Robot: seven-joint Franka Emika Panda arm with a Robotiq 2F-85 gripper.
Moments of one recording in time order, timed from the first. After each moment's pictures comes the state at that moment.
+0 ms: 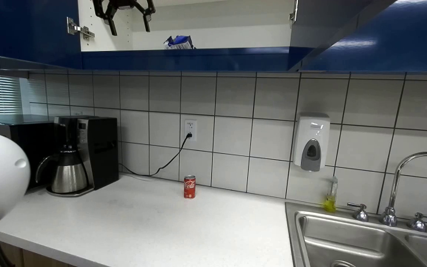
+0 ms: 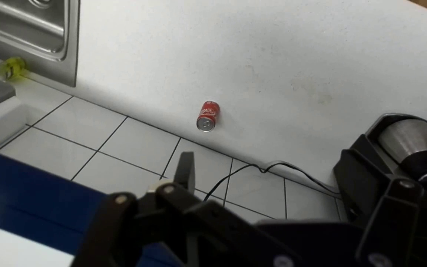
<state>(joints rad) 0.16 -0.52 0.01 -1.81 -0.14 1.56 -0.26</state>
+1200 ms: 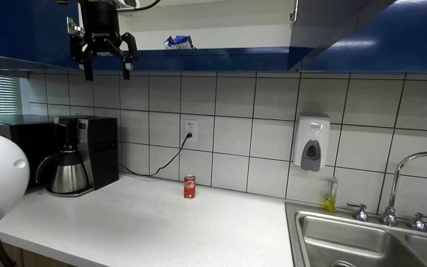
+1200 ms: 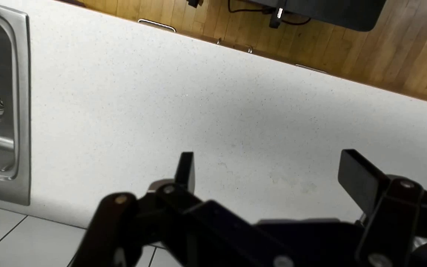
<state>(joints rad) 0.15 -0.74 0.01 -2.26 -0.08 1.55 -0.15</state>
